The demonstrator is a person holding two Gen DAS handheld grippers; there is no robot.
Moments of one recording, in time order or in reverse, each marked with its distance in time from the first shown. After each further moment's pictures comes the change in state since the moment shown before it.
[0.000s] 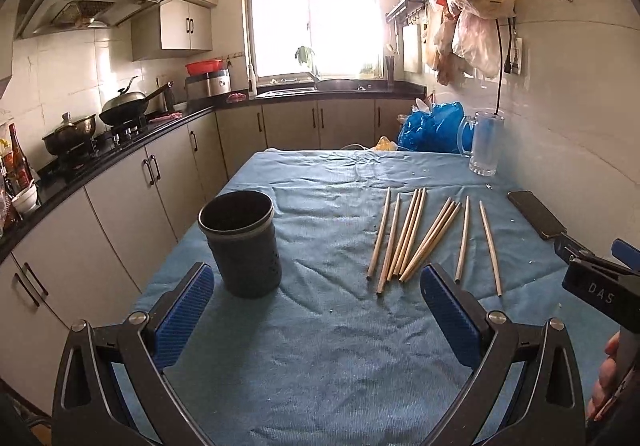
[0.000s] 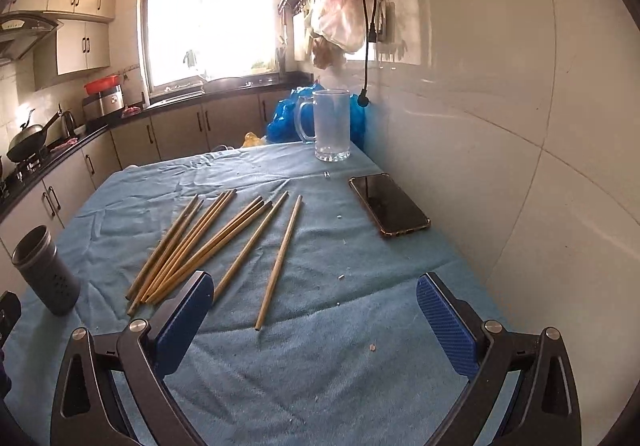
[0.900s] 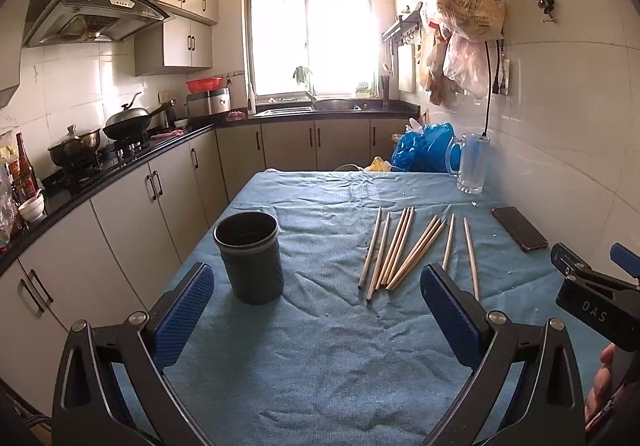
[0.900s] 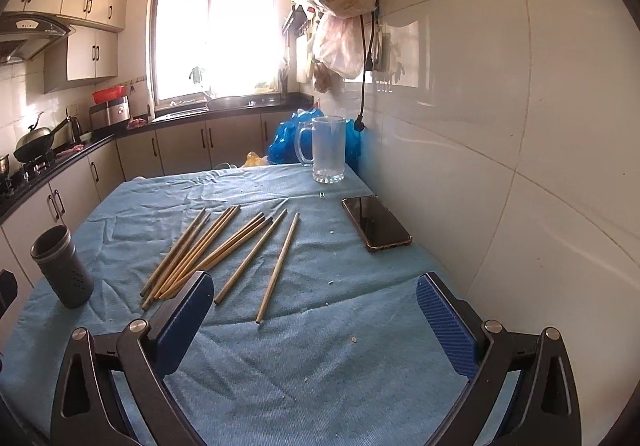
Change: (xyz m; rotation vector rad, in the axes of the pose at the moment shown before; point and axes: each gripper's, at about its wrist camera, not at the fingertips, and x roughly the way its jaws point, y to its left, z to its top) left arm -0.049 0.002 0.013 -0.004 -0.064 -0.010; right arm -0.054 -0.006 -0.002 -0.021 -0.079 -0.008
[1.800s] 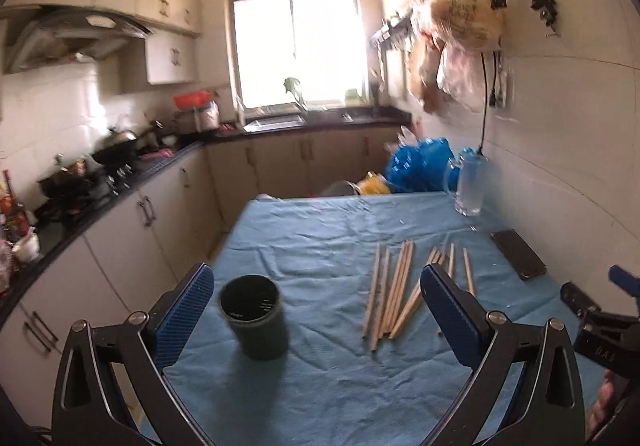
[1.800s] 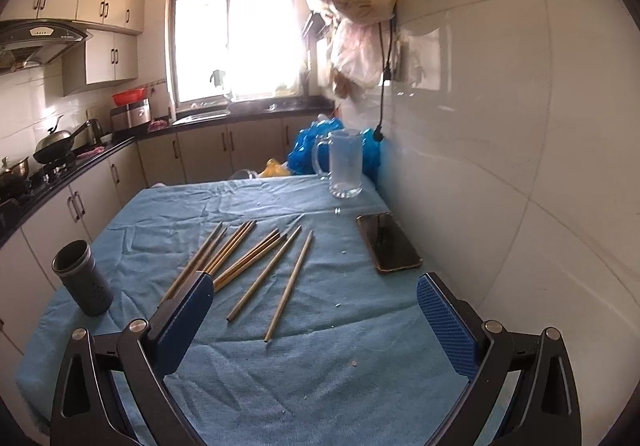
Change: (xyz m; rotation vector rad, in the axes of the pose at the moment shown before) left arm 0.032 0.001 0.080 0.051 0.027 -0.045; right arm 0.006 -0.014 0.035 -0.024 0.014 0.102
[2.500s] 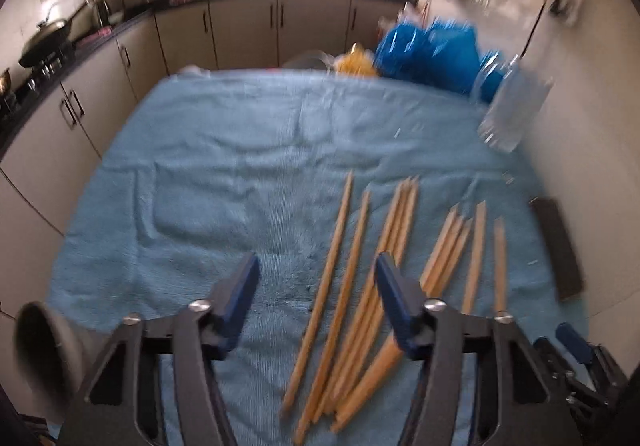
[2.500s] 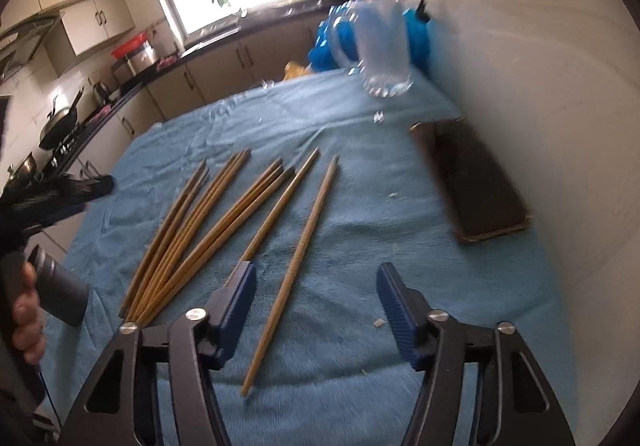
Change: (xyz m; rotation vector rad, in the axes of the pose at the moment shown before) left arm 0.280 -0.064 -0.007 -0.091 0.503 -0.085; right arm 0.201 -0.021 -0.009 0.098 0.378 0.209
